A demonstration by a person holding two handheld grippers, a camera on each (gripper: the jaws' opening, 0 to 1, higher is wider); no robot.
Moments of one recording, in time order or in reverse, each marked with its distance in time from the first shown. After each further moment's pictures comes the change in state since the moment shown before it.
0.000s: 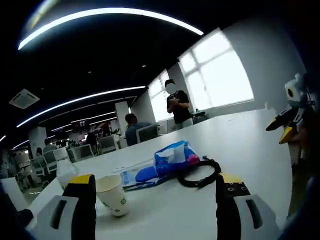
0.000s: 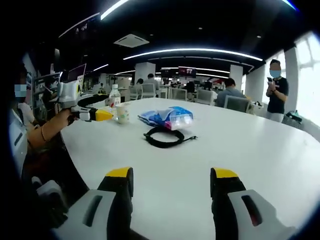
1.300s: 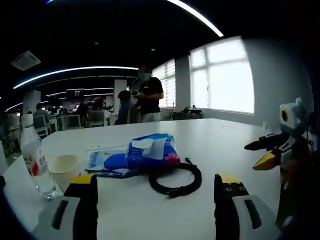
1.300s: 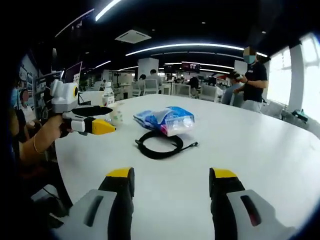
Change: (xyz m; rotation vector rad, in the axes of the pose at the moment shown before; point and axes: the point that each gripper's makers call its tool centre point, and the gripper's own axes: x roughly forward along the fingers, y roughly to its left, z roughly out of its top) left arm 0.053 -0.052 -0.014 -0.237 0.141 -0.068; right arm 0.071 -0.015 0.019 0.012 0.046 0.040
